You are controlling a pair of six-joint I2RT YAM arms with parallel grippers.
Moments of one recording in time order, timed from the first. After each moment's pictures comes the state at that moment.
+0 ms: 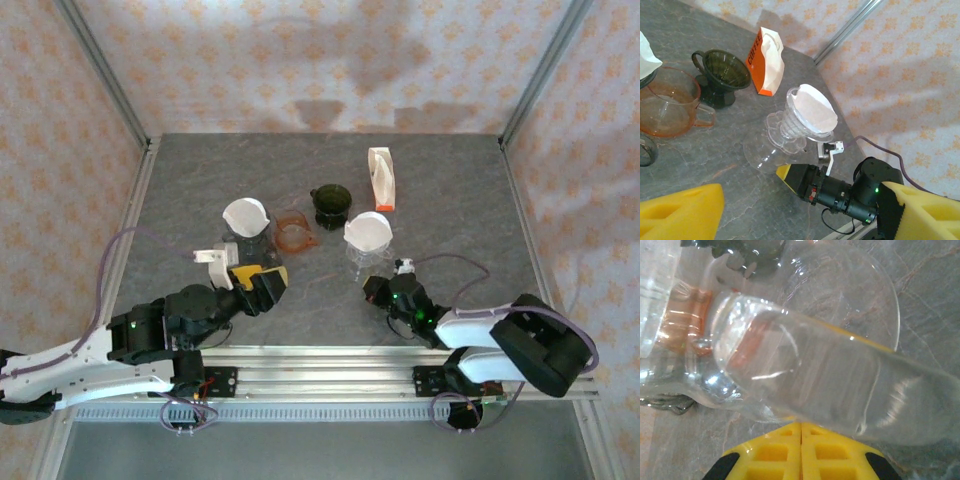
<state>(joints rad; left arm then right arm) -1.20 0.56 0.74 -0.51 -0.55 -0.88 0.73 1.30 0.14 0.61 0.09 1.08</state>
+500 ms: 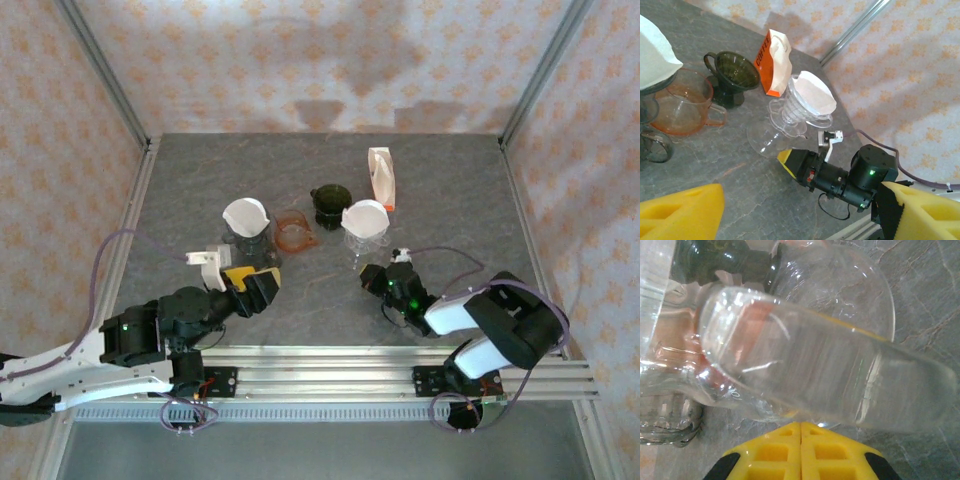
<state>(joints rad) -1.20 0.51 0.74 -0.57 -0.57 -0.89 0.67 1.47 0.22 0.74 0.06 1.07</state>
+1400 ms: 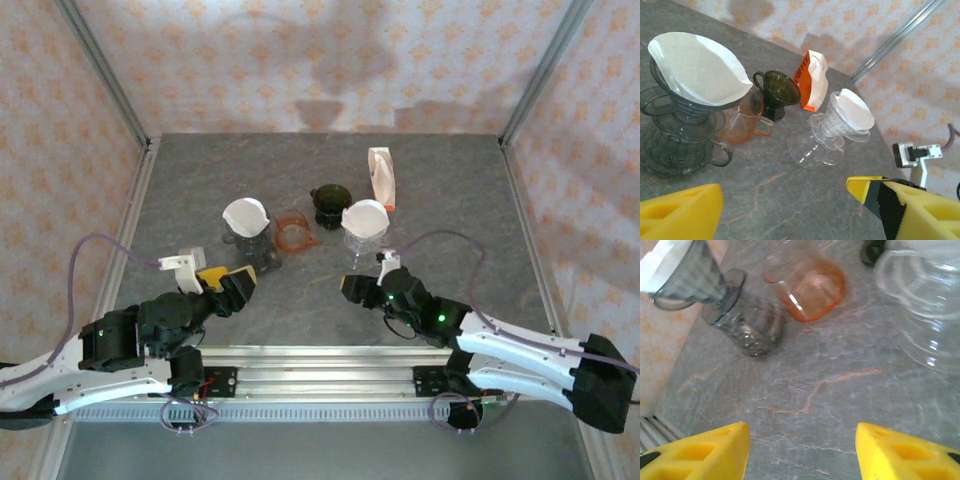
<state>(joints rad) -1.20 0.39 0.76 -0.78 -0.71 -0.90 1.03 1.01 0.56 -0.12 0.21 0.82</state>
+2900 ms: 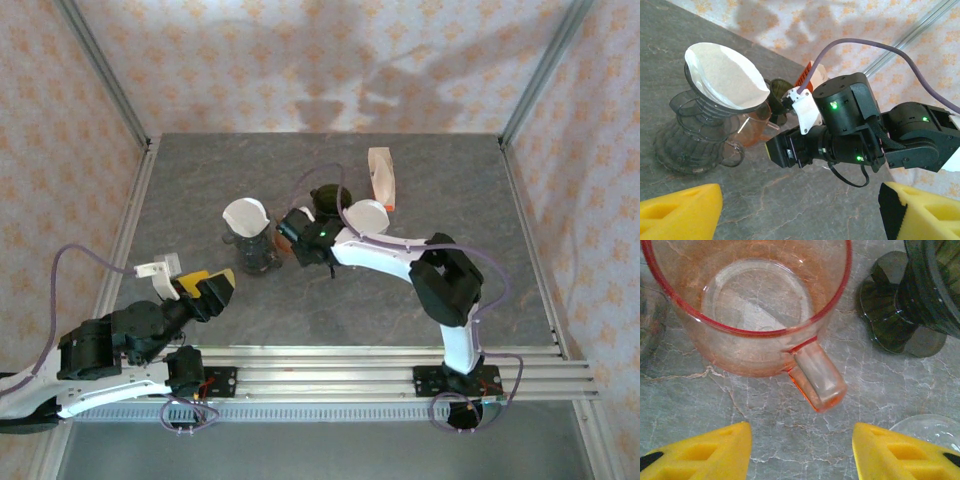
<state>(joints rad) -1.20 0.24 0.76 -0.87 -0.72 -0.91 0.93 1.95 1.44 -0.60 0.37 0.27</state>
